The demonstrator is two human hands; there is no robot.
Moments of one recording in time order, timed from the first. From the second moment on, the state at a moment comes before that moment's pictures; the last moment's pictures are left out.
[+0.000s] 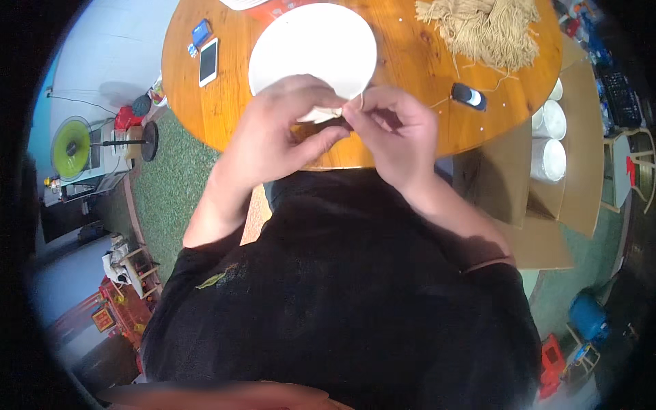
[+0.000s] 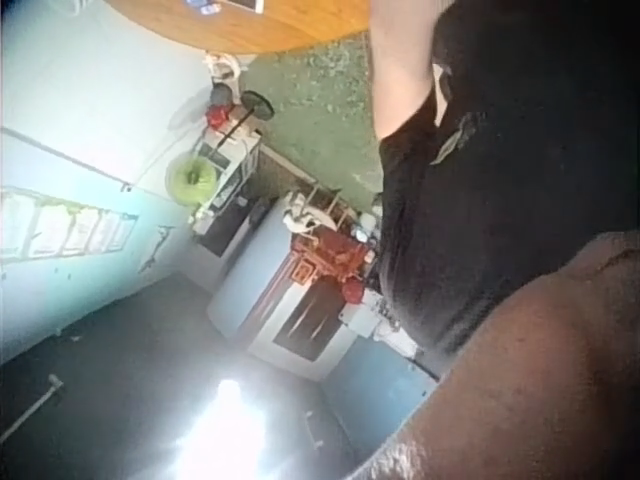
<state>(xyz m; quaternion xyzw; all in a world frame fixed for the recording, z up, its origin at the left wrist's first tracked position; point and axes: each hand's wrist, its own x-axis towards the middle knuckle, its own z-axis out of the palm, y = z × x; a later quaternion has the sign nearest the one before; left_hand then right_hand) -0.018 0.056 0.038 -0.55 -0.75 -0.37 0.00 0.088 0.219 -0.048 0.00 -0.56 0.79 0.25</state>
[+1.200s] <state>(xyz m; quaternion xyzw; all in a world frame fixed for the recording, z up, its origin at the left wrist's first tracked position) -0.087 -0.072 0.040 -0.38 -0.85 -0.28 0.22 0.098 0.271 -0.002 0.01 -0.84 0.53 -0.12</state>
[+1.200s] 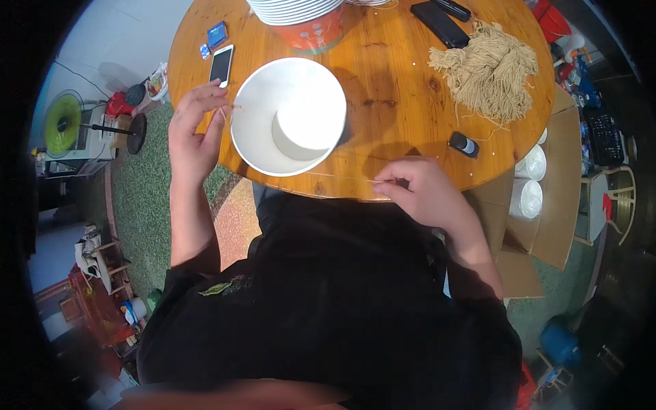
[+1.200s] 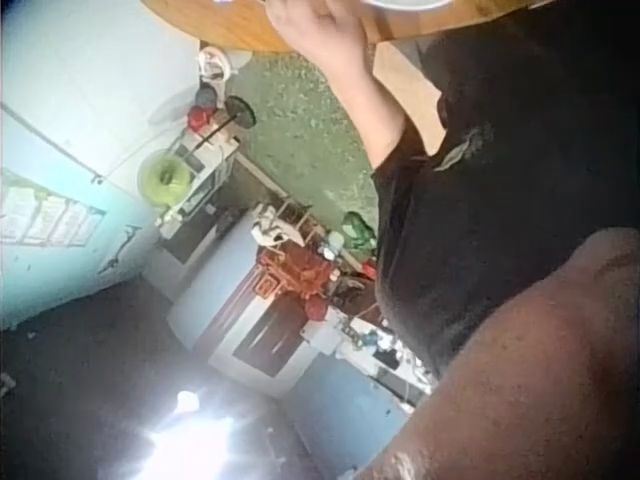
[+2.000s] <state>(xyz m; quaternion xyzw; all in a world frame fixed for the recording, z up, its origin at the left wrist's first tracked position) -0.014 -0.027 0.004 -0.44 -0.85 -0.23 0.18 0.078 0.228 -0.056 0.06 -0.91 0.41 0.07</state>
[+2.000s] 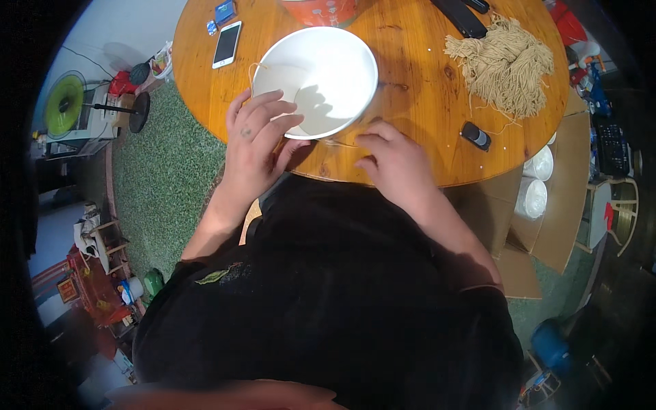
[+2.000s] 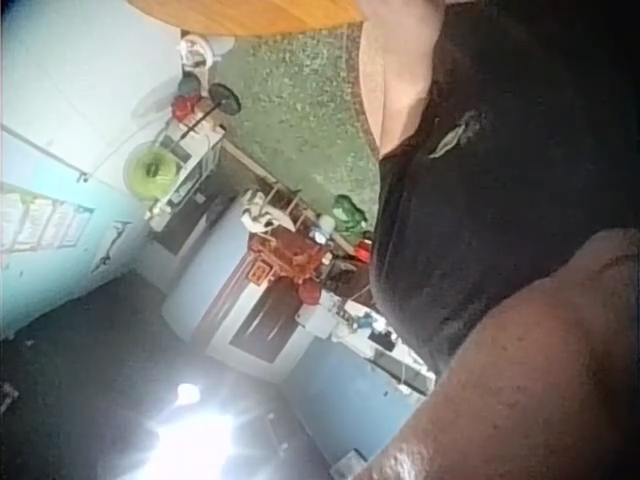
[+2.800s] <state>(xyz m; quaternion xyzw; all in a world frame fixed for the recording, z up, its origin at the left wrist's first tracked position) 0.023 -0.016 0.014 -0.50 -0.74 -0.40 0.21 0.088 0.209 0.044 0.02 -0.60 0.76 -0.25</state>
